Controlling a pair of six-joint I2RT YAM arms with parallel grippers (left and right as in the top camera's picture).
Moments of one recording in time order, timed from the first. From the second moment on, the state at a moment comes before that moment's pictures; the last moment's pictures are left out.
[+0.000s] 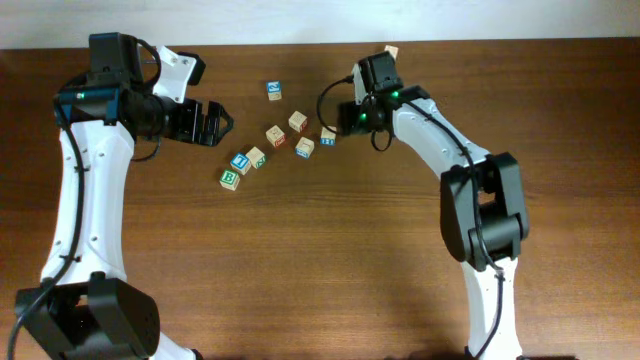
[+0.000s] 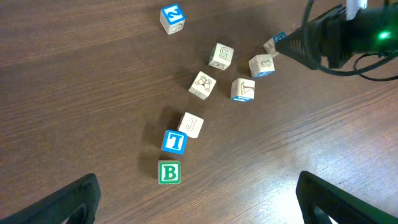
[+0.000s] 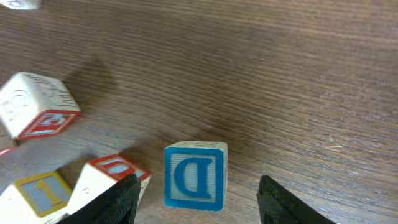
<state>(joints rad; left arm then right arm) 0.09 1.75 1.71 -1.05 0.44 0.29 0.31 2.32 1.83 -0.56 -0.14 0.16</state>
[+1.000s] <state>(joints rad) 0.09 1.75 1.71 -1.05 0.44 0.29 0.33 2.29 1.90 -1.48 -0.26 0.17</state>
